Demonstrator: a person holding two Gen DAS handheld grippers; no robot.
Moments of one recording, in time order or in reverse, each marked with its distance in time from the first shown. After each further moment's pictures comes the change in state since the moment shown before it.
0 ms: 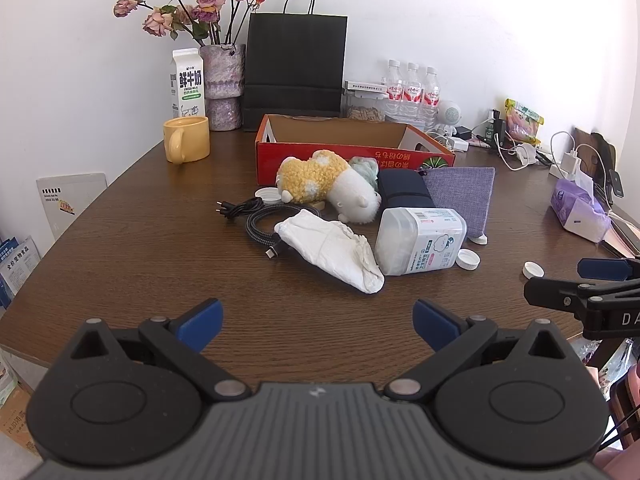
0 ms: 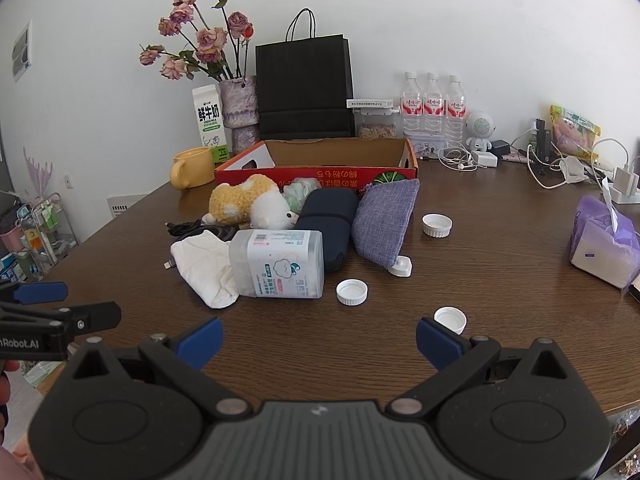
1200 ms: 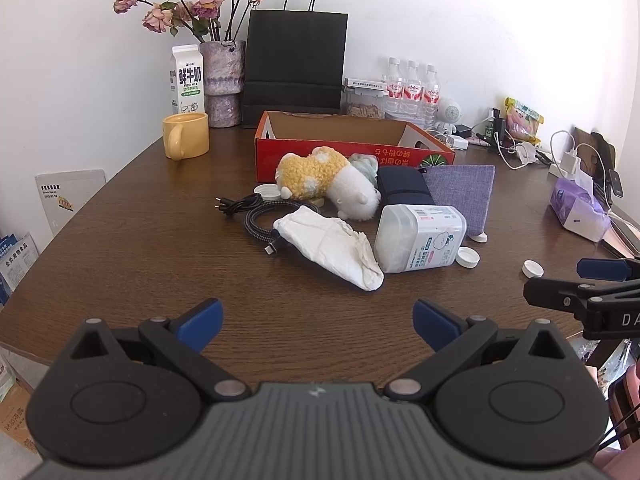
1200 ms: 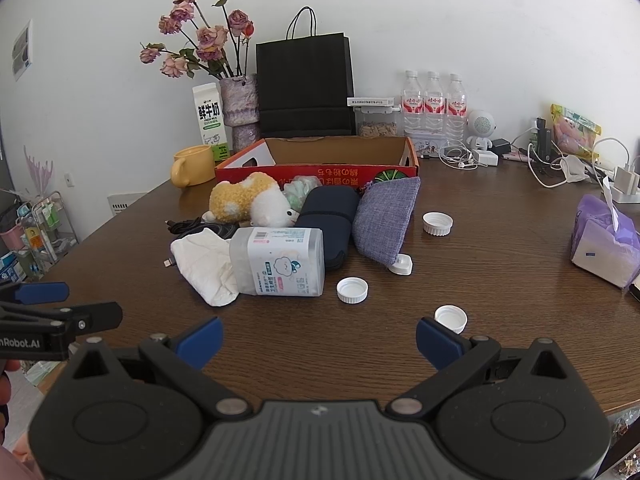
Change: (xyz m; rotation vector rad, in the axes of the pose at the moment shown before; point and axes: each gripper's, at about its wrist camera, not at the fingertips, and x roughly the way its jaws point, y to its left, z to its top) left arm 0.003 -0.001 -0.002 -0.007 0.009 -0.003; right arm 0.002 0.001 -0.001 0.000 0.004 0.002
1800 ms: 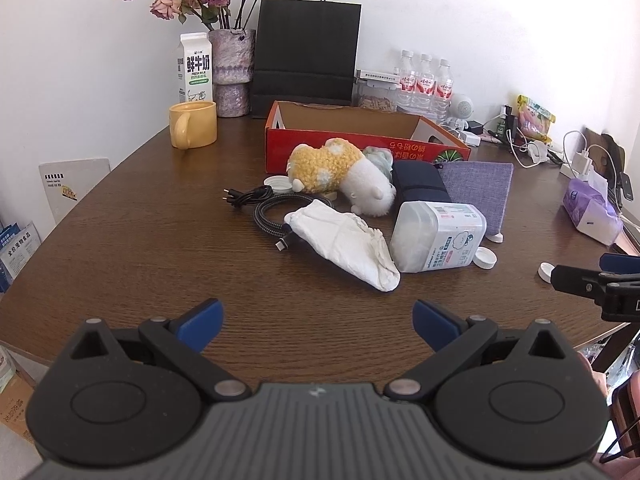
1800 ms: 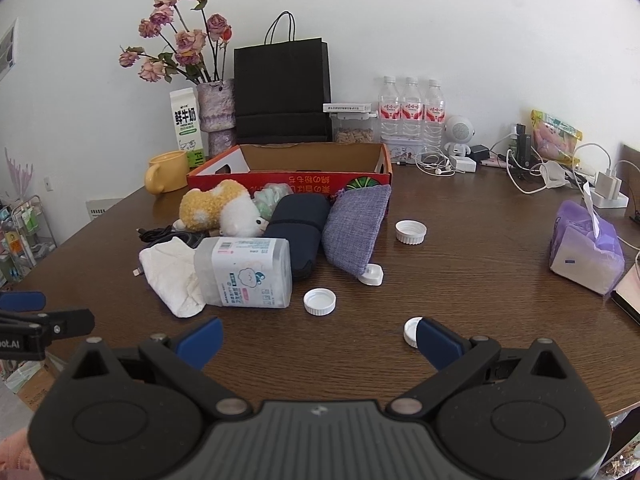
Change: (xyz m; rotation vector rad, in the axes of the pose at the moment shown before) left arm 0.017 0.011 0.004 -0.031 0.032 0.012; right arm 0.011 -0.019 0.004 0.011 -0.017 -0.083
